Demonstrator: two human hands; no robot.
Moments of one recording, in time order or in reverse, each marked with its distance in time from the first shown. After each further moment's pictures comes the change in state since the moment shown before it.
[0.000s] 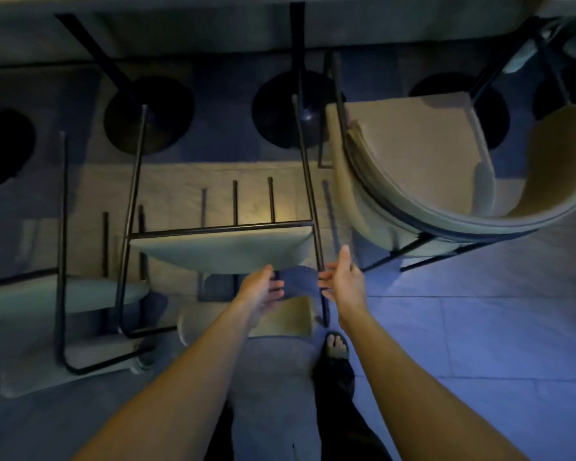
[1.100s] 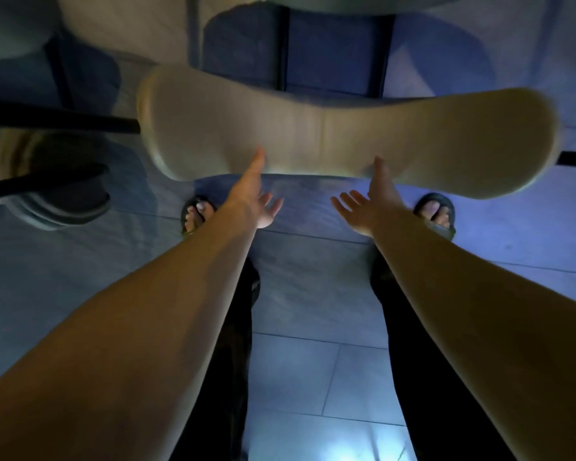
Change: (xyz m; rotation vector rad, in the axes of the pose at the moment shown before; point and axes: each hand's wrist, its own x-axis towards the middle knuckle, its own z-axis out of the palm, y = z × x) left_hand 0.422 -0.316 -0.181 -0.544 0.167 -0.473; right_hand 0.257 0.446 0.185 0.282 0.095 0.695
